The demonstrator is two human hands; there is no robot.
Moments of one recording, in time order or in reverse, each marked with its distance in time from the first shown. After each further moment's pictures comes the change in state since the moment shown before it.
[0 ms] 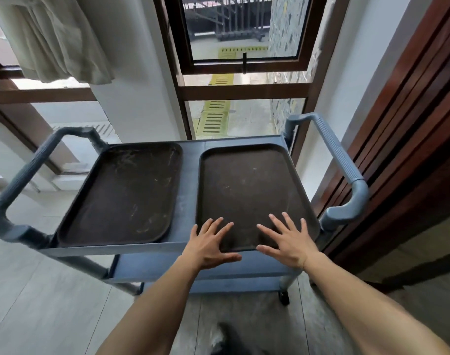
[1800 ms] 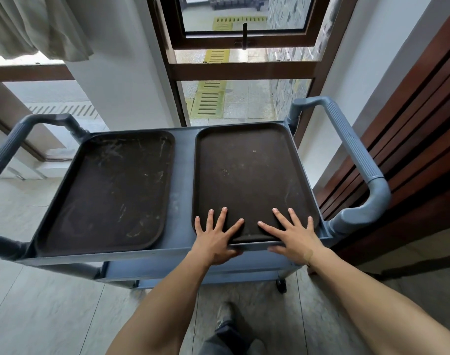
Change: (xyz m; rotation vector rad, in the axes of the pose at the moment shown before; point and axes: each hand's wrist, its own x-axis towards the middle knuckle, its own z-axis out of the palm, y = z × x) left_hand 0.073 -0.004 0.017 0.128 -0.062 0.011; right_hand 0.058 0.028 0.012 -0.049 -0.102 -0.009
